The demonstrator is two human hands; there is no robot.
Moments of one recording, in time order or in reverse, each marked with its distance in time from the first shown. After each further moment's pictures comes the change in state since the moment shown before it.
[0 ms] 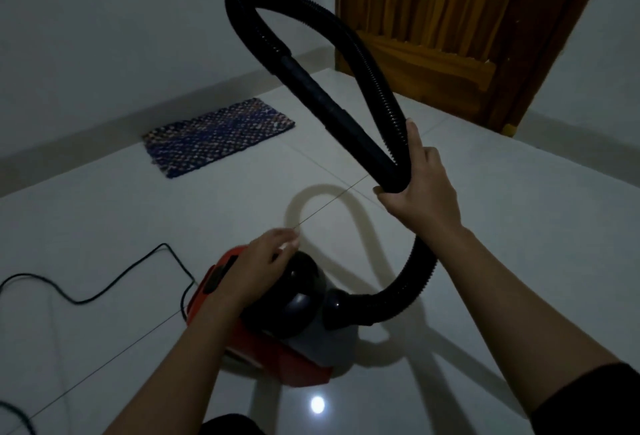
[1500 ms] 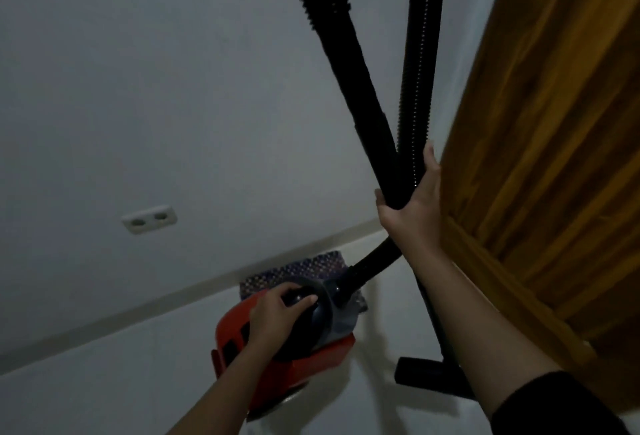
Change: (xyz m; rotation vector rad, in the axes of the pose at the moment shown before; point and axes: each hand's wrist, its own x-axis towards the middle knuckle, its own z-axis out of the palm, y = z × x) left_hand 0.332 0.200 -0.549 -0.310 0.389 -0.479; right_hand 0.639 -0.433 -0.164 0.501 0.110 -0.201
